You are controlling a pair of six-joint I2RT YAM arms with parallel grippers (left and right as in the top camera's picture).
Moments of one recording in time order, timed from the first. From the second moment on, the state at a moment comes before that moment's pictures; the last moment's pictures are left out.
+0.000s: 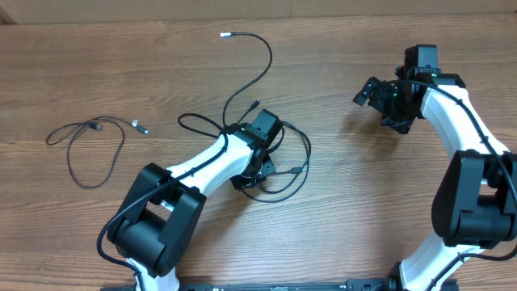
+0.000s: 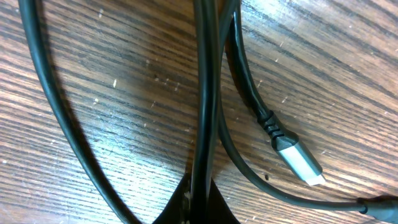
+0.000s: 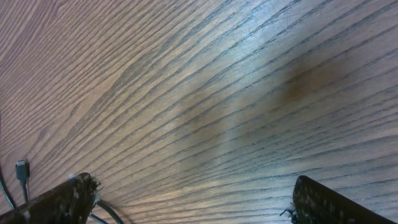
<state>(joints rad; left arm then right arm) -0.60 1.90 1.17 -0.76 0.03 -1.02 -0.07 1.91 1.40 -0.76 -0.25 0.49</state>
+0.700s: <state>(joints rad) -0.60 1.90 1.16 -0.71 0.03 -0.96 -0.07 1.91 1.40 -0.76 -0.25 0.49</state>
